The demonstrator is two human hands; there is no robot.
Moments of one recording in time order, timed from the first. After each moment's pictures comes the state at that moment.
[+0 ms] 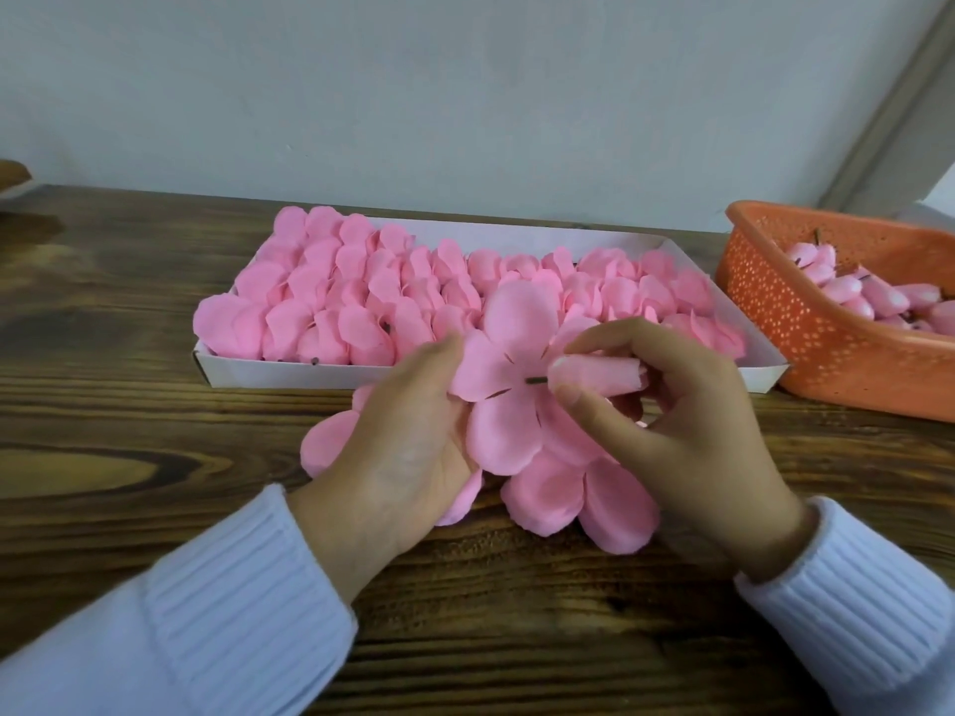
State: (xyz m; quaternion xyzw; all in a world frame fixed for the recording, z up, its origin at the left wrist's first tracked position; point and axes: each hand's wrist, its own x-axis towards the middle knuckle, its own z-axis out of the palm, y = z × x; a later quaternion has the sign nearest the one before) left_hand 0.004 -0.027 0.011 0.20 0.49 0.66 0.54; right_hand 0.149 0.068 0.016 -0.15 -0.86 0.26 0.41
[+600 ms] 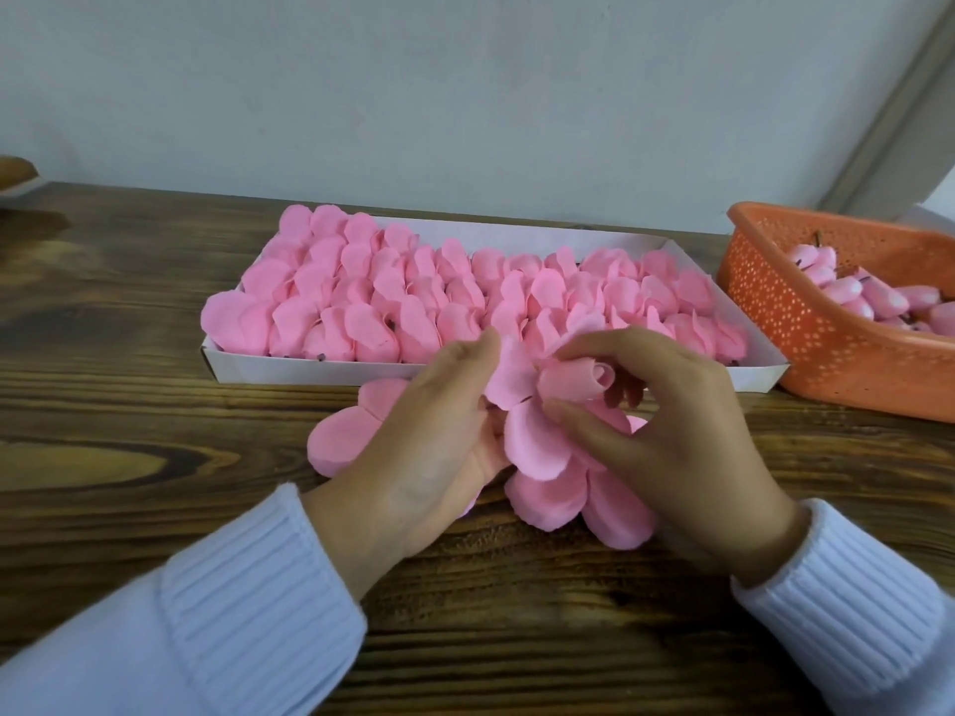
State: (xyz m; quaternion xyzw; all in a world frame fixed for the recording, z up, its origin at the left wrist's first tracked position) left_hand 0.015 -0.028 0.013 0.25 0.41 0.69 0.54; right_hand 0.148 0.066 0.012 -0.17 -0.89 0.18 0.37
